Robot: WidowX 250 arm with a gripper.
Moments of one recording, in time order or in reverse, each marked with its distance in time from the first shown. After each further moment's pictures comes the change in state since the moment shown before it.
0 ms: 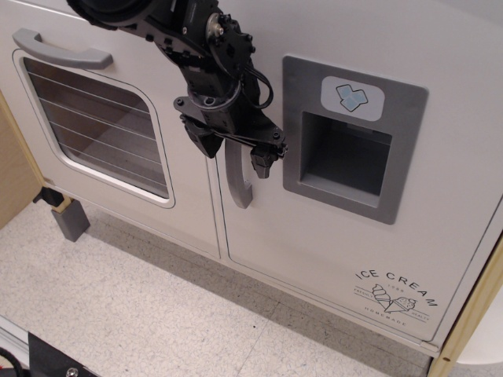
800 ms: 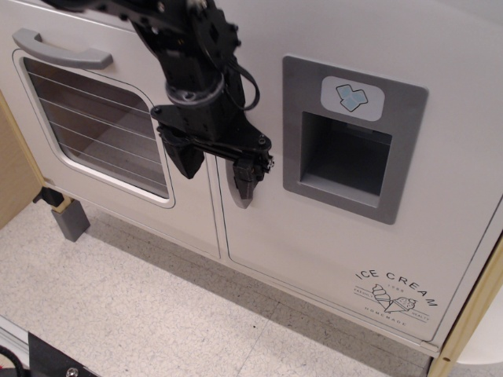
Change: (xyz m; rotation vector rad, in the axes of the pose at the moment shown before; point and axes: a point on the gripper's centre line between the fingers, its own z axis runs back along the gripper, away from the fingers) arm -0.028 -0.004 0.026 -0.022 0.149 0.013
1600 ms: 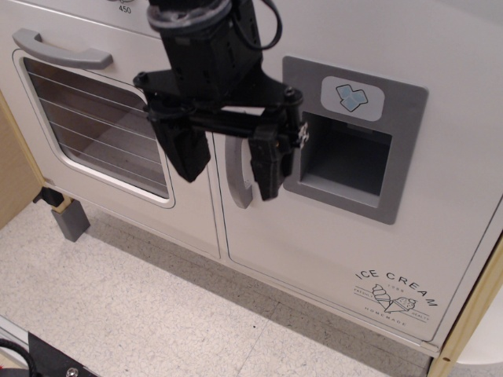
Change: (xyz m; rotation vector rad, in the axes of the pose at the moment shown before) arm -0.046 -0.054 0.099 -0.152 0.182 0.050
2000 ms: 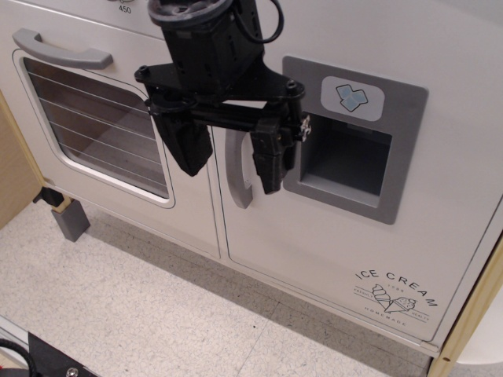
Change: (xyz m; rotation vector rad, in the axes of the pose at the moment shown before) arm 0.002 -0.001 0.007 -0.004 -0.020 -0.003
